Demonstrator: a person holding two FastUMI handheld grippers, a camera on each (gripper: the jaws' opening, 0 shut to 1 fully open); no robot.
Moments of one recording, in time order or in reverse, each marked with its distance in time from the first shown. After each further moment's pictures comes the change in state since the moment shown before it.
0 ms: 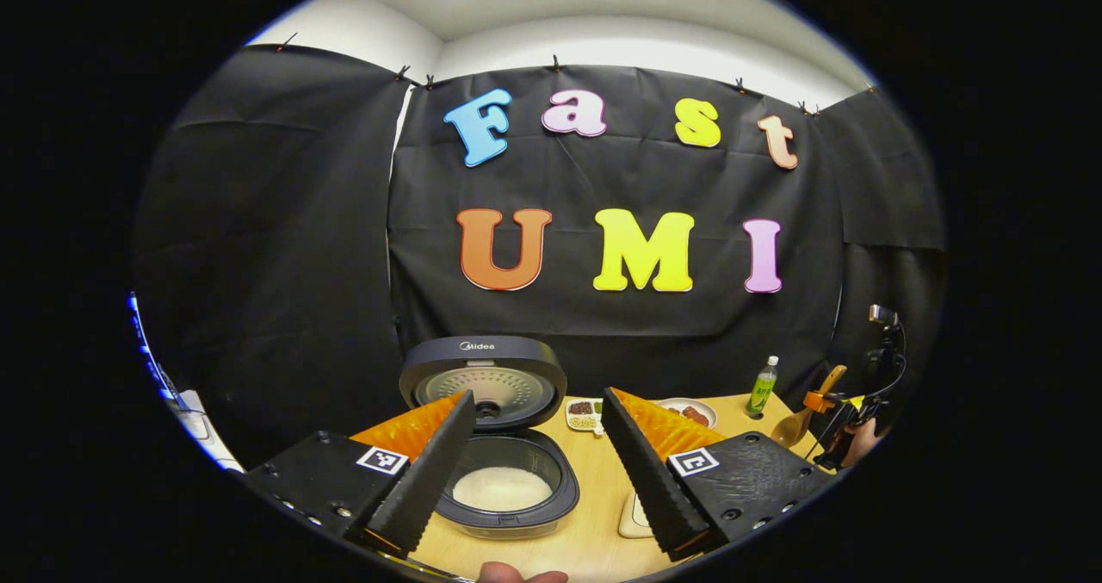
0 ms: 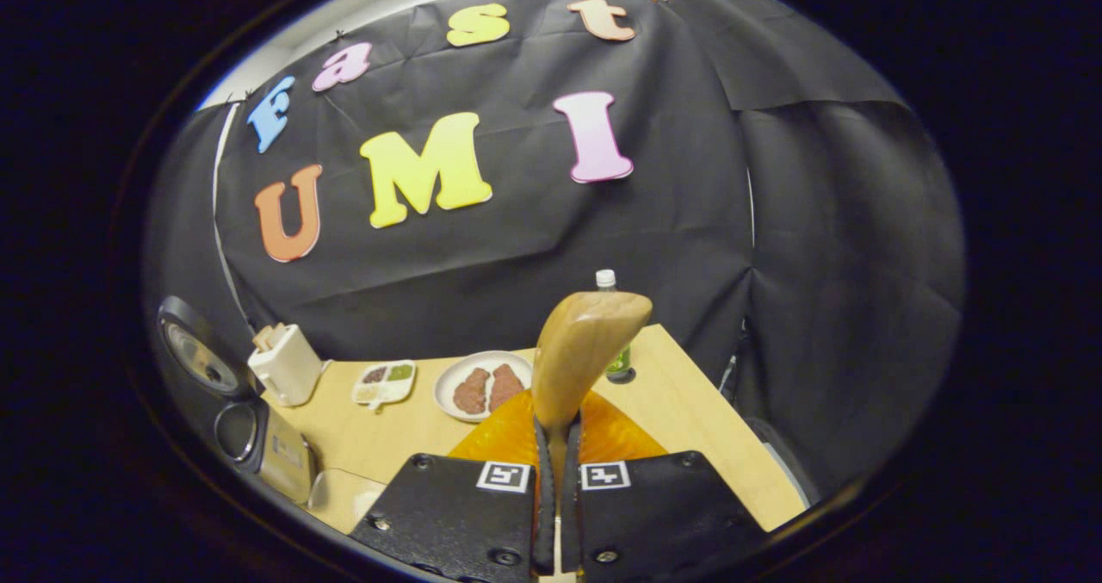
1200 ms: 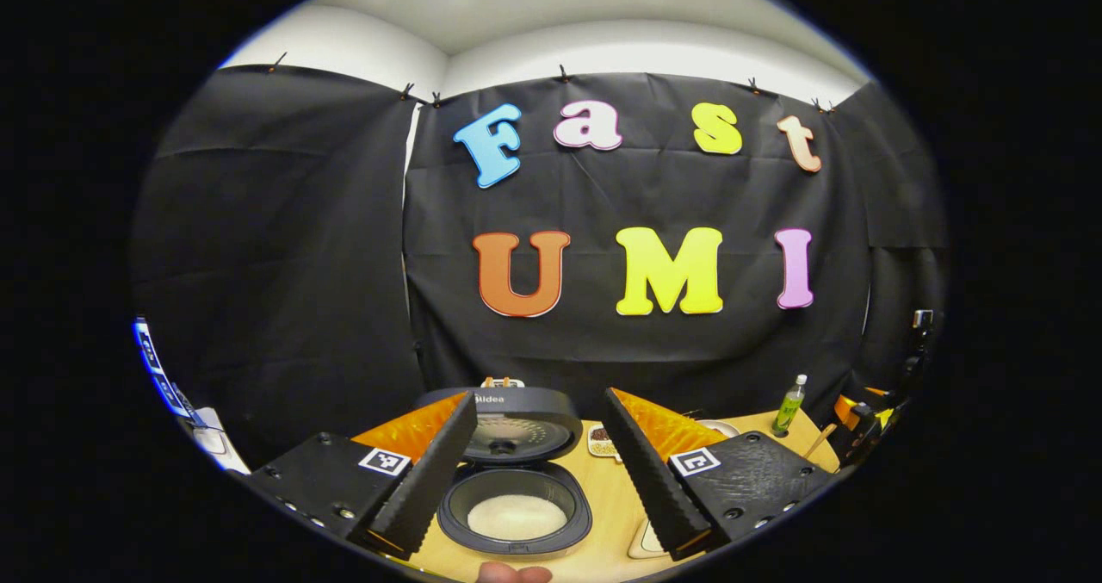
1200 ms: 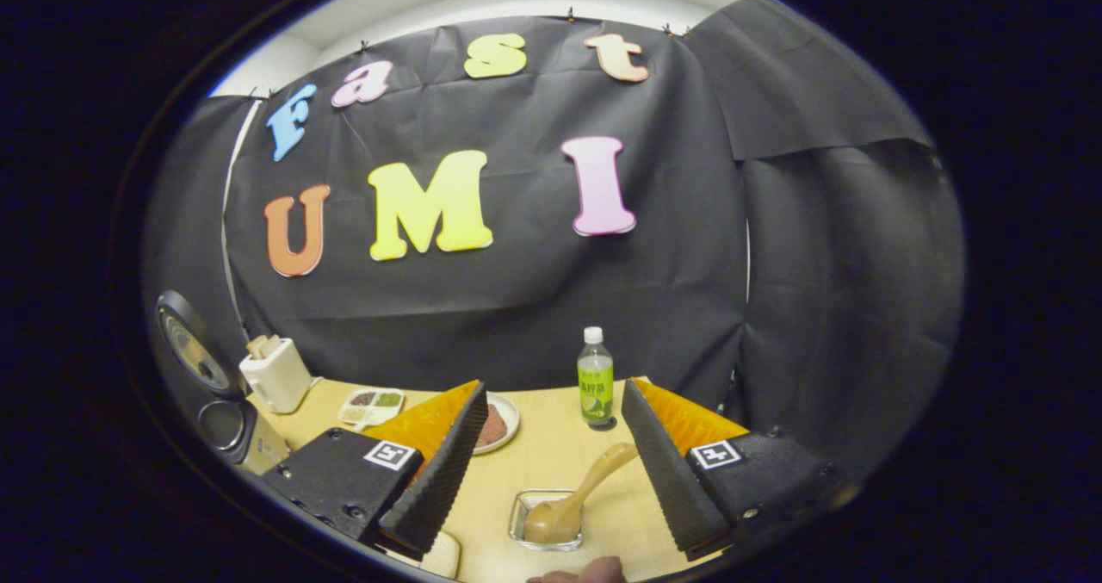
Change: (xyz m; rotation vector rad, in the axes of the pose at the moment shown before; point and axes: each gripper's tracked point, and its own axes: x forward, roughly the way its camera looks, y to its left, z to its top) left arm 0.039 0.013 0.057 0.009 -0.054 0.102; right arm -0.036 0.000 0.078 -0.057 -0.189 0.027
